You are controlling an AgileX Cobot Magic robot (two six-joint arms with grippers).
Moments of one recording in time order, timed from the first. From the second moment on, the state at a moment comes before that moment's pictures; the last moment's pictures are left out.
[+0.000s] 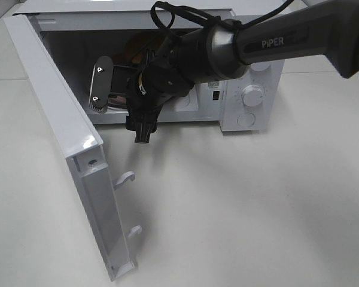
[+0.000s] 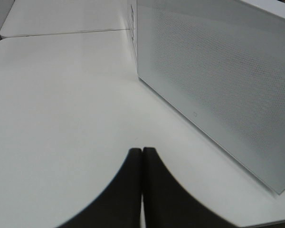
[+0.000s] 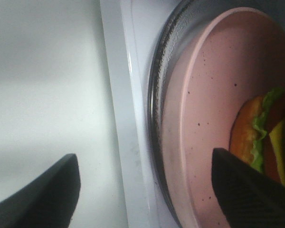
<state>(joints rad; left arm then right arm) -0.06 0.00 -0.50 -0.11 1.05 0.09 0.73 2.27 -1.63 -0.54 0.23 -0.45</state>
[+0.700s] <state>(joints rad) -0.06 0.00 -0.50 -0.11 1.05 0.09 0.71 2.34 -1.70 -0.55 0.21 -0.45</state>
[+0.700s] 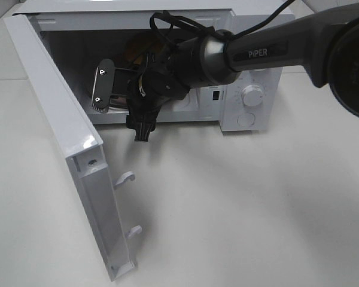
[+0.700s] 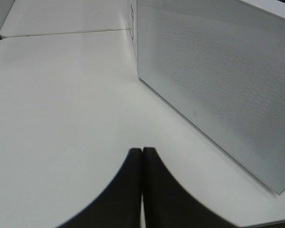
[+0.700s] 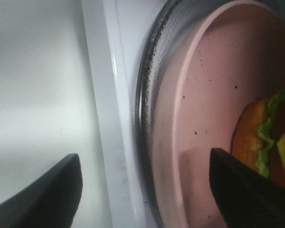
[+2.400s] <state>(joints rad) -0.06 0.00 -0.50 -0.11 1.05 0.09 0.68 2.37 -1.71 -0.55 0.21 -0.45</state>
